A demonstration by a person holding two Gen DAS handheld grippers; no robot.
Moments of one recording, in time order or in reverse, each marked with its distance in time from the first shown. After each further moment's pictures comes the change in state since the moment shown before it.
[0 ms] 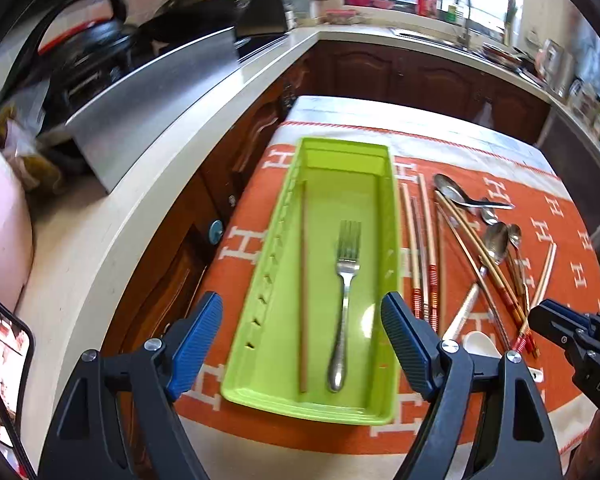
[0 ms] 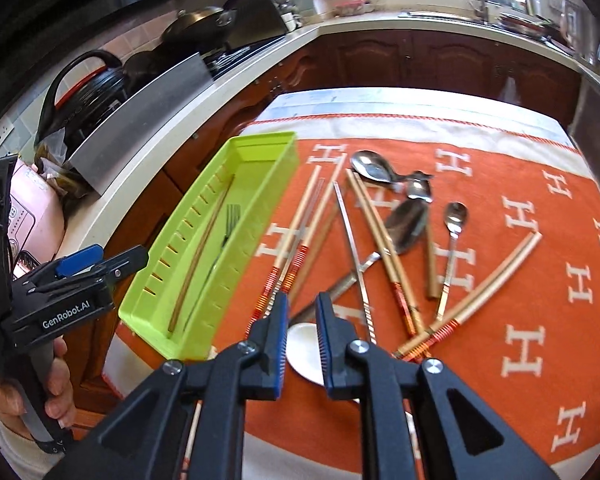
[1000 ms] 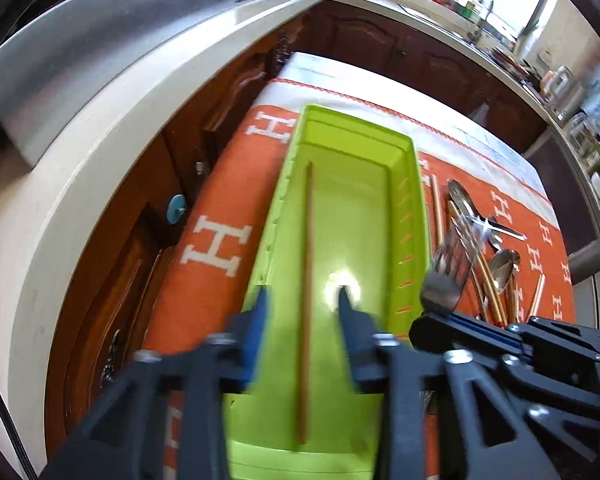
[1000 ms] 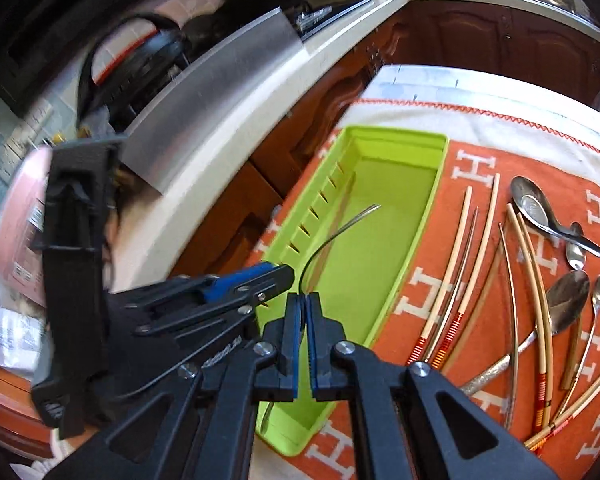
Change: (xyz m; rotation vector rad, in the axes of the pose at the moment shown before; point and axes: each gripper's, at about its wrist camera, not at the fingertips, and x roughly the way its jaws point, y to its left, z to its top) left arm 0.081 0.047 0.032 -0.155 0.158 -0.179; right arm 0.088 0.097 0.065 -0.118 0.180 0.240
